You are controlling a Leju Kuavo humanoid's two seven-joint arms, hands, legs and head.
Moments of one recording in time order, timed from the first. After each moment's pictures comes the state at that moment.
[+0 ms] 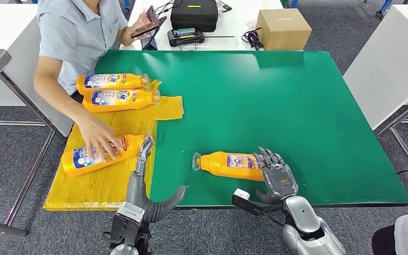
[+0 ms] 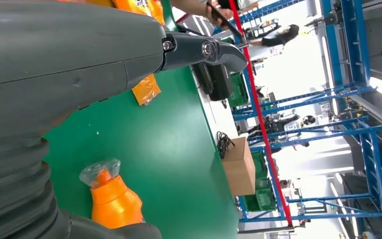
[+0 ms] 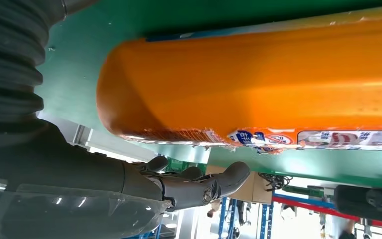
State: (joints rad) left arm 0.06 -0.23 -0.46 -1.50 -0.27 0.52 -0.44; right arm -0.10 -0.23 0.42 -1.26 1.15 -0.23 -0.07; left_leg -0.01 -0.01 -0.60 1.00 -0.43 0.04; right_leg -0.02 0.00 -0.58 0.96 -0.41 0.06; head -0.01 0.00
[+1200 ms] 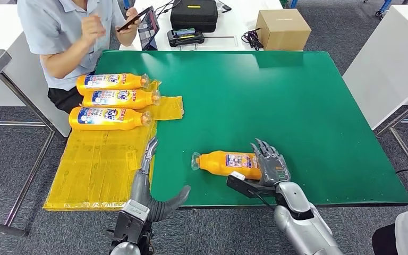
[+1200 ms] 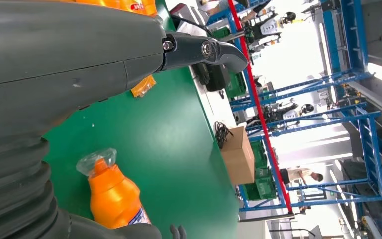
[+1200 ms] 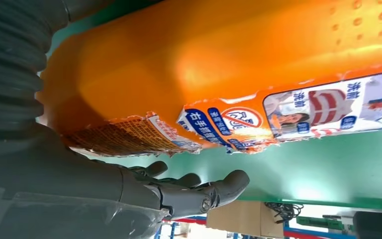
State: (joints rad) left arm 0.05 -0.22 -0.48 -1.50 -0.29 0.49 -0.41; right arm -0.26 -0.16 0.42 -1.06 1.01 -0.17 -0.08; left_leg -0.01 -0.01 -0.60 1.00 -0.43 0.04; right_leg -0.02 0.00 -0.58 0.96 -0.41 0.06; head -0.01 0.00
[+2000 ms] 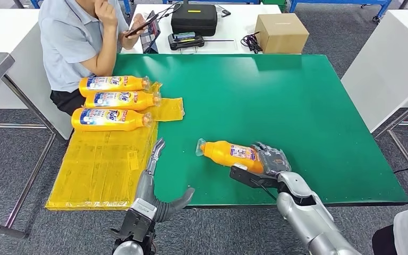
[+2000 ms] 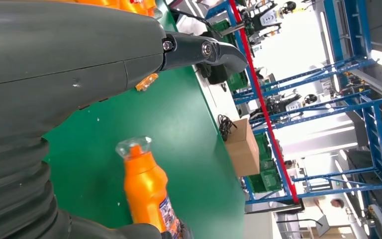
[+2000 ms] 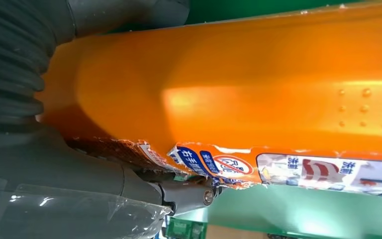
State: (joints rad) left arm 0.03 -0.22 -0.50 -1.45 -0.30 0.49 -0.40; right arm -0.36 -0.19 0.46 -0.93 0.90 -0.01 -0.05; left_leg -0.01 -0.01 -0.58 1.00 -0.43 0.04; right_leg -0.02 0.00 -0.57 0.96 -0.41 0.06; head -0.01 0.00
